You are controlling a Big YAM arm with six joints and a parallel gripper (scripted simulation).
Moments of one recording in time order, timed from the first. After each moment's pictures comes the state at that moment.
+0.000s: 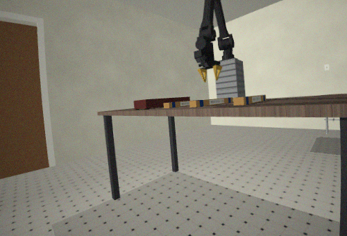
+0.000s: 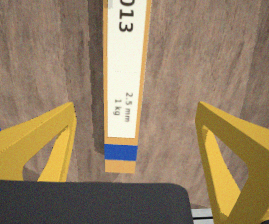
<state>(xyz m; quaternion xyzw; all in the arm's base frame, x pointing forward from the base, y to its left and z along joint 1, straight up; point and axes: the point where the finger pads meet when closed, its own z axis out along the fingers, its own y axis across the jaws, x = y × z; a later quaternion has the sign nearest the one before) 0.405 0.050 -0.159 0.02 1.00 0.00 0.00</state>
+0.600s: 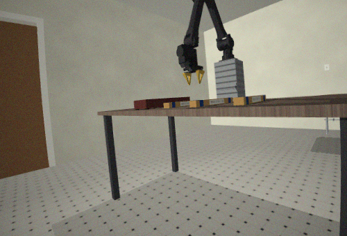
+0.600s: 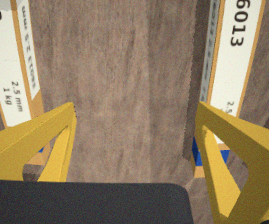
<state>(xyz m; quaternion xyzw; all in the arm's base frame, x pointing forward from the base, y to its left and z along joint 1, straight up) 0.389 -0.065 -0.161 0.00 1.00 0.00 0.00</state>
